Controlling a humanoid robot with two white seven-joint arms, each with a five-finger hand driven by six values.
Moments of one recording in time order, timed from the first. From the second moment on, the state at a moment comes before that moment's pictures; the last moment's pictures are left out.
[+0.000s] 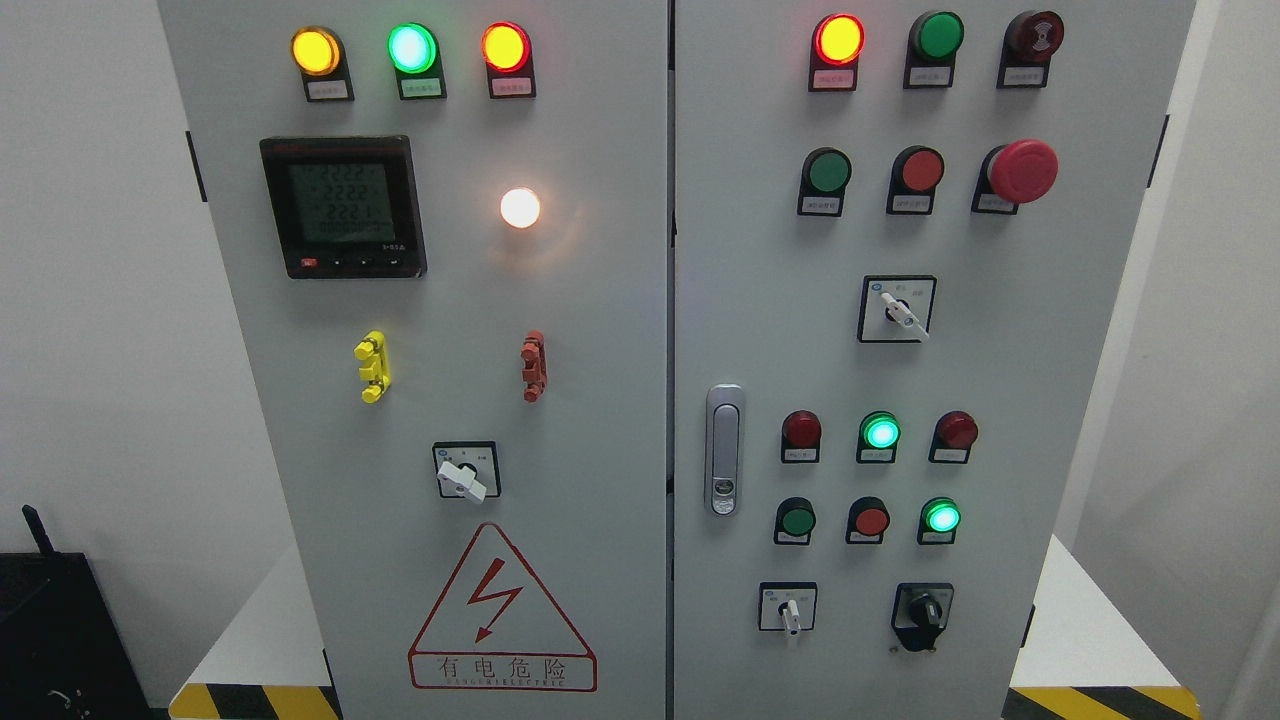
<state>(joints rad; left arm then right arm) 0.04 -0.10 0.00 -0.03 0.00 -0.05 -0.01 0.21 0.00 -0.20 -0.05 0.00 -0.07 0.18</state>
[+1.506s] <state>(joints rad) 0.04 -0.10 0.00 -0.04 0.00 -0.05 -0.01 0.42 0.04 0.01 -0.97 -0.09 -0.15 0.29</state>
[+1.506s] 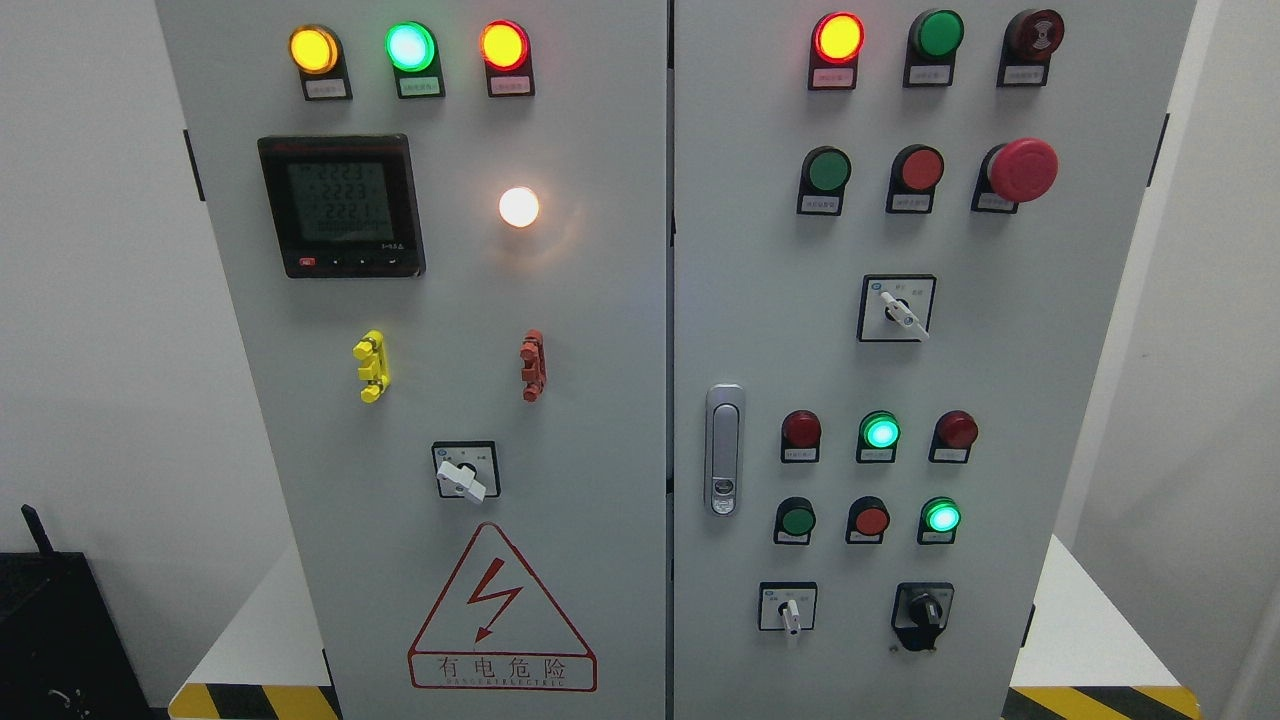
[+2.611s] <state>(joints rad) 0.04 -0.10 0.00 -0.04 0.00 -0.05 -0.01 0.36 0.06 -0.09 -1.84 0.72 -0.23 0.05</state>
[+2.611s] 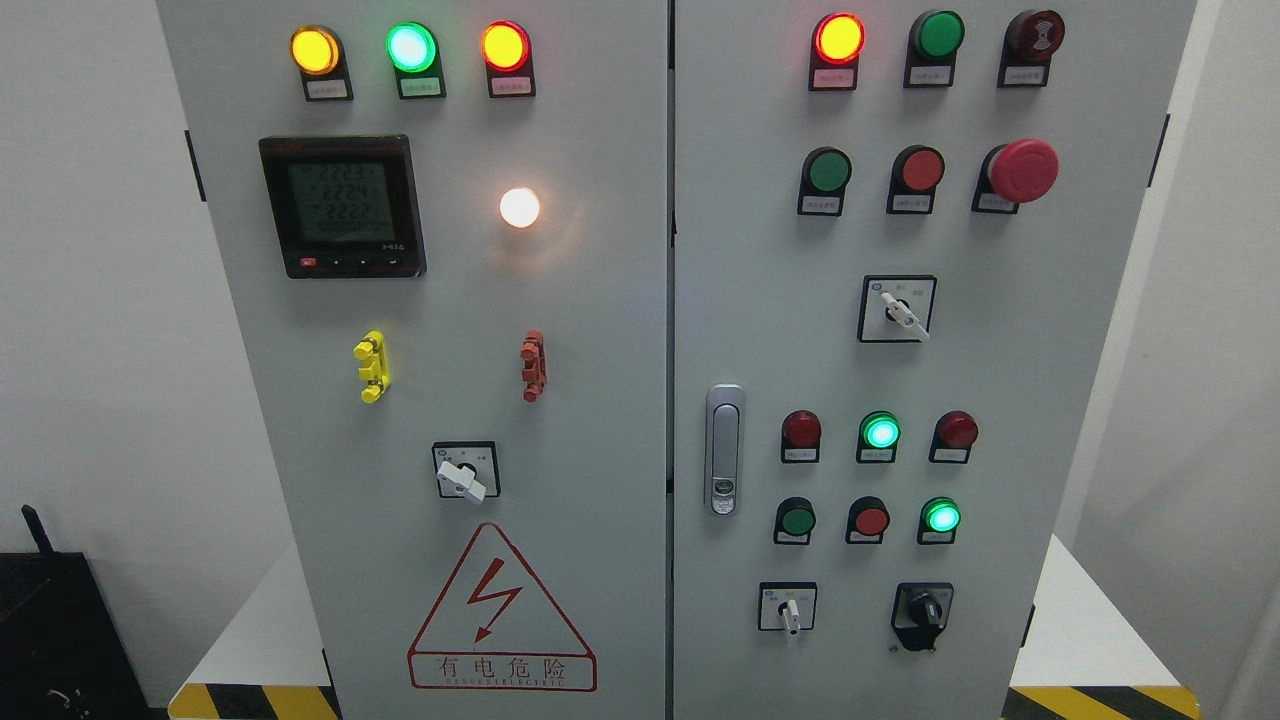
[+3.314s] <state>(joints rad) 0.04 -0.10 0.00 -0.04 0.00 -0.05 -0.01 0.17 0.02 -0.12 -2.01 1.28 0.03 0.24</state>
